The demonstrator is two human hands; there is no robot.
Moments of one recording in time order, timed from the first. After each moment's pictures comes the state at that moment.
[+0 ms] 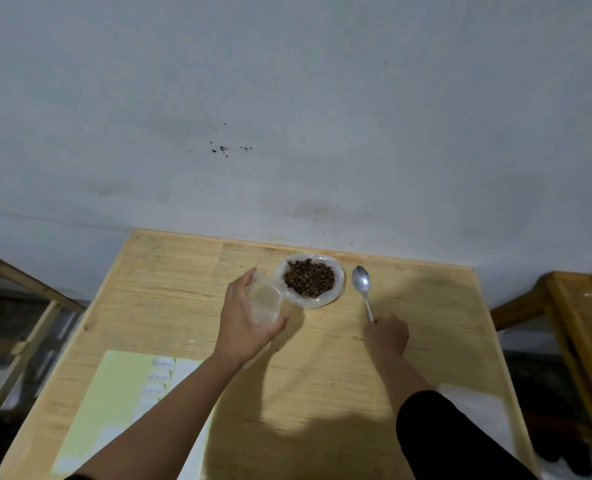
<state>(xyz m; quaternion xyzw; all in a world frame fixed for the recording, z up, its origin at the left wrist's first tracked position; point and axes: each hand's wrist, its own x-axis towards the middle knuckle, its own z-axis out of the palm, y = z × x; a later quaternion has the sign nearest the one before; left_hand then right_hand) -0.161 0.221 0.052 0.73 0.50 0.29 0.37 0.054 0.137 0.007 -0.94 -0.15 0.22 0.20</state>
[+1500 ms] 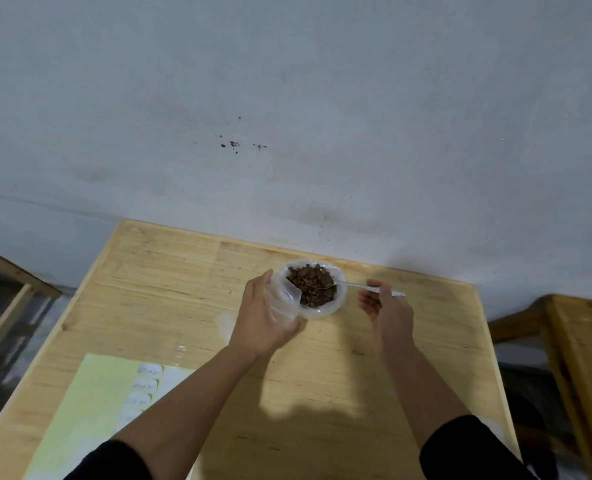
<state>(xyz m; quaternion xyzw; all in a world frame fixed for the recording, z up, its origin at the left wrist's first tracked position) -0.134 0.242 0.037 0.72 0.50 0.19 0.43 0.057 0.175 0.057 -0.65 -0.04 0.37 0.66</state>
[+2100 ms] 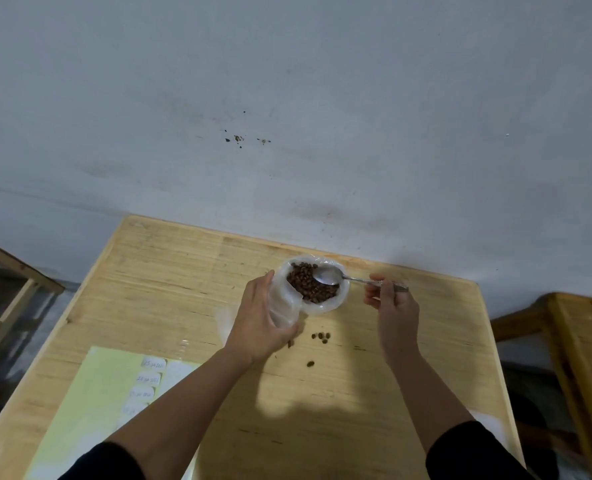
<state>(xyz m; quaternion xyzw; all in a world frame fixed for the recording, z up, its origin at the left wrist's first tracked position) -0.145 0.235 0.030 0.75 0.49 0.20 0.40 0.051 0.160 0.057 -0.72 -0.24 0.25 0.60</state>
